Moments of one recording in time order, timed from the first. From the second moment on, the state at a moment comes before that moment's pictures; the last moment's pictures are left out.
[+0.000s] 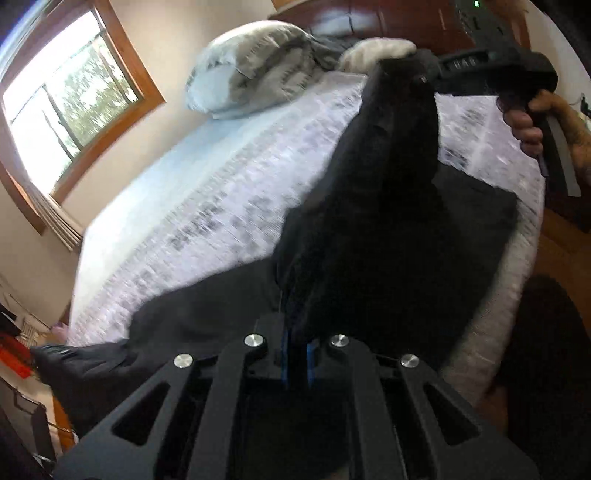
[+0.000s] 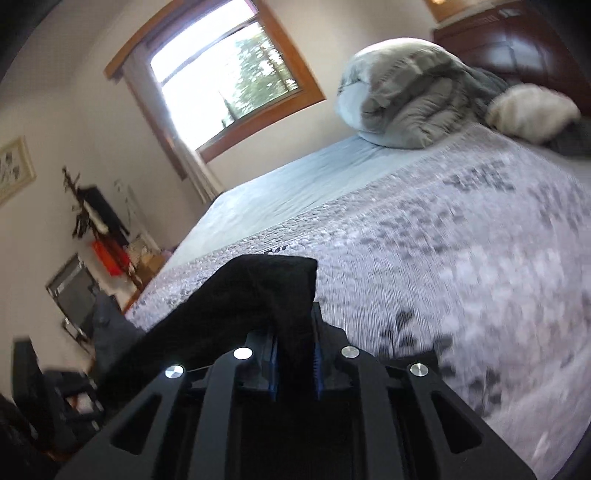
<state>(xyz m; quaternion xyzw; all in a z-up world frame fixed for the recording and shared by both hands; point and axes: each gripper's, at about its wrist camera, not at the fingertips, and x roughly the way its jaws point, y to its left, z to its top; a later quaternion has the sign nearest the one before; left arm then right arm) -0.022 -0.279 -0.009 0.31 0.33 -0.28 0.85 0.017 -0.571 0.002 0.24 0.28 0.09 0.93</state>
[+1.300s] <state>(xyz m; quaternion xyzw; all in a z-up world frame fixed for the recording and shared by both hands) -0.045 -0.268 -0.039 0.22 0.44 -0.32 0.81 -0.059 -0.567 -0.054 0.48 0.37 0.01 0.79</state>
